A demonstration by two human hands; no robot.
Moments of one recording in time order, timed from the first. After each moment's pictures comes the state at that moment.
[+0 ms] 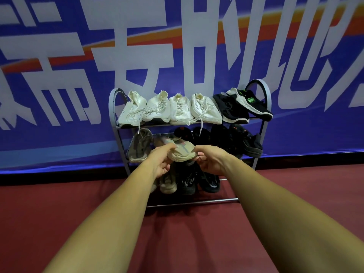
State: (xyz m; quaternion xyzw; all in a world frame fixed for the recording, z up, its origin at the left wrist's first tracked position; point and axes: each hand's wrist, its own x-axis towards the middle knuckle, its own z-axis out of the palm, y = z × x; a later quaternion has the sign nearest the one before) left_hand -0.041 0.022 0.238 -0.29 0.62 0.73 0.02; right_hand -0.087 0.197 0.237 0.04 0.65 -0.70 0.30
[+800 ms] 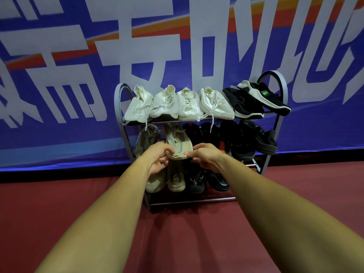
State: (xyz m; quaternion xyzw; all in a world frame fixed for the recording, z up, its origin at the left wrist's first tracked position) left_hand -0.041 -0.013 0.239 -0.25 0.65 0.72 0.04; right_hand -0.097 0.155 0.219 -0.03 0.74 -0.63 0.23
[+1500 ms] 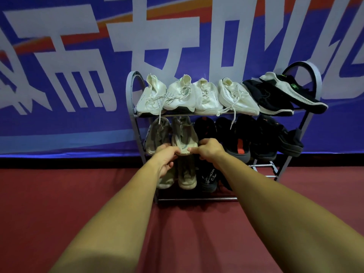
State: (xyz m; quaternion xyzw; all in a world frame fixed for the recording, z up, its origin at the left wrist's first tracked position) left_hand -0.056 -0.035 0.202 -0.29 0.65 0.70 -0.02; right_hand -0.123 0.108 0.197 -0.08 0.86 -0.48 0.13
